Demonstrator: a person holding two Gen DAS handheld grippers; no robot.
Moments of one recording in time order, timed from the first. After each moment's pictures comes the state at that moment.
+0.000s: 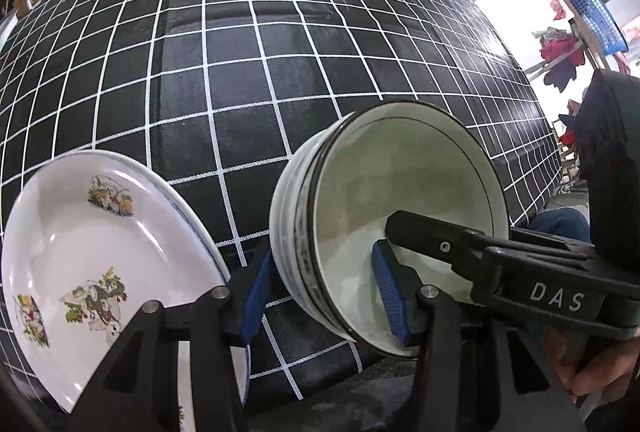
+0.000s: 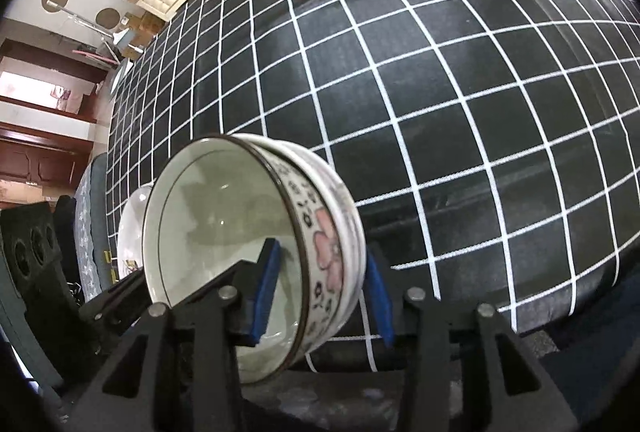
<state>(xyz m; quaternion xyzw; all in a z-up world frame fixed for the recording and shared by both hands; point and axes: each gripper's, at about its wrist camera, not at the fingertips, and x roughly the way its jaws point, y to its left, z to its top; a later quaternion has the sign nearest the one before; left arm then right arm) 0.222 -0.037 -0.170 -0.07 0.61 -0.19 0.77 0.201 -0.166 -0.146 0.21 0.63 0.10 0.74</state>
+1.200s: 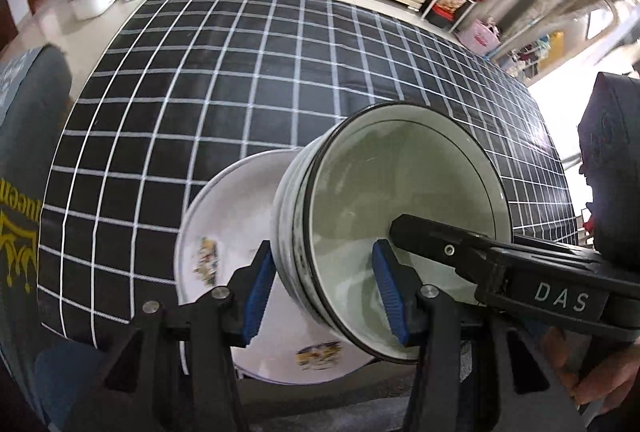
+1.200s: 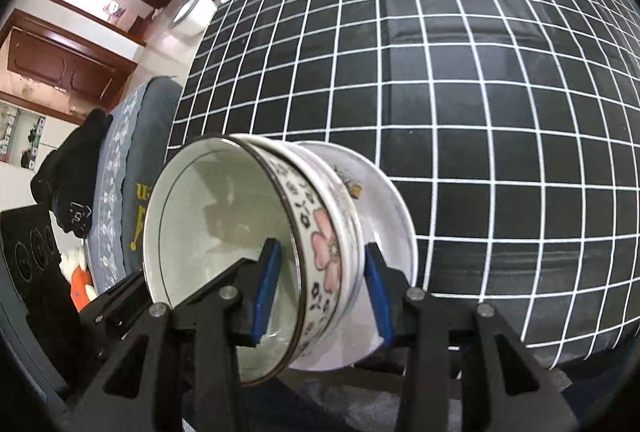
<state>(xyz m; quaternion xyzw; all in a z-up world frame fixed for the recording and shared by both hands) 0.180 0.120 -0.112 -0.14 0.55 -0.05 0.82 0.216 0.007 -0.119 0.10 0.64 0.22 0.73</state>
